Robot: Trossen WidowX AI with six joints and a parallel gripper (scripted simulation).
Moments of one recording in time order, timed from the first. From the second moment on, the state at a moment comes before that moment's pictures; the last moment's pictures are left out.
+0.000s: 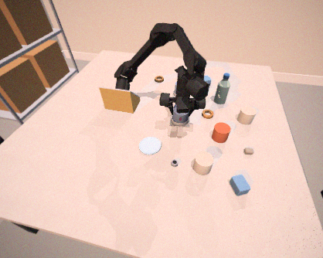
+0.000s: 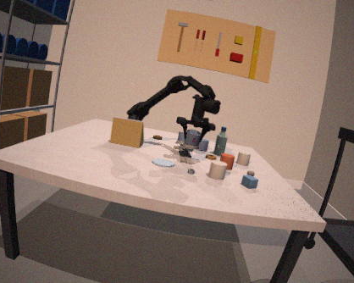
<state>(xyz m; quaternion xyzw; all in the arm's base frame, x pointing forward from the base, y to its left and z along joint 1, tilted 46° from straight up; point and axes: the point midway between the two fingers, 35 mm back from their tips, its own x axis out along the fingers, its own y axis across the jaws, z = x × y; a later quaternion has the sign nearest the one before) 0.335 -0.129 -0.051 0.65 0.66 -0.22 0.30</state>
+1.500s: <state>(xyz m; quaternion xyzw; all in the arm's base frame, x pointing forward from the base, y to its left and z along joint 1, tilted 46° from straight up) 0.328 -0.175 -0.010 0.65 0.66 -0.22 0.31</state>
